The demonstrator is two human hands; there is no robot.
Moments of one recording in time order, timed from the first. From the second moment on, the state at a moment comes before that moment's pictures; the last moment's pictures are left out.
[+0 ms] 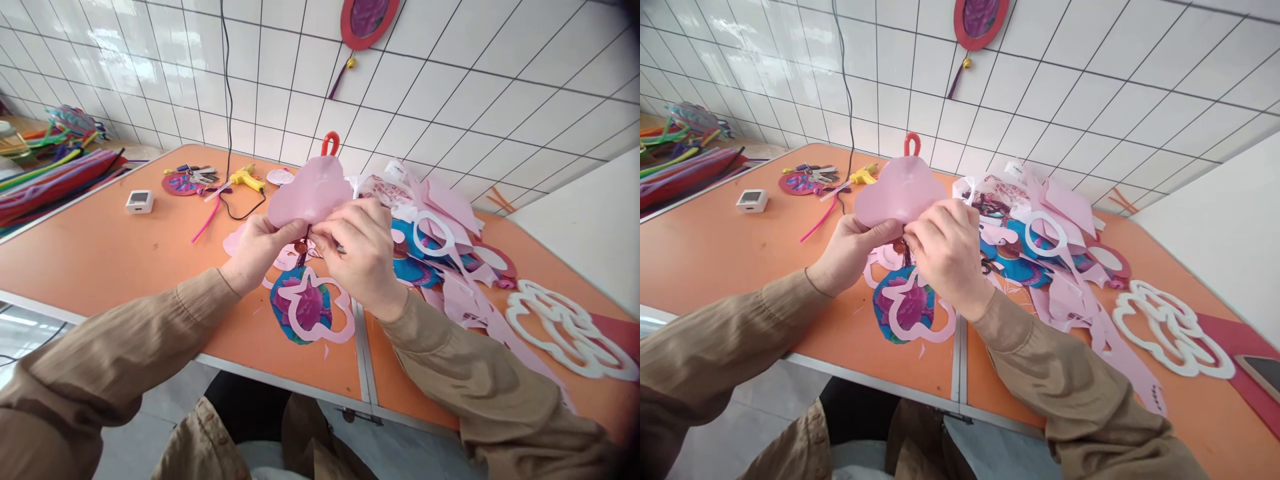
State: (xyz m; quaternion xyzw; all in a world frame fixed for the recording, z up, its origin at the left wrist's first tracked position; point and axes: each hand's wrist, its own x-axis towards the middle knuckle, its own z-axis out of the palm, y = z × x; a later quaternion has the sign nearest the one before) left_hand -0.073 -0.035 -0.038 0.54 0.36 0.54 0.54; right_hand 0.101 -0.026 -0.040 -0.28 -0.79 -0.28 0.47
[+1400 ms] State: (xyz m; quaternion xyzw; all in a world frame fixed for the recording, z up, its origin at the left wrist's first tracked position) left_hand -0.074 -0.028 -0.050 0.38 0.31 0.56 0.67; right_hand 0.107 -0.022 -0.051 -0.28 -0.82 -0.30 0.40
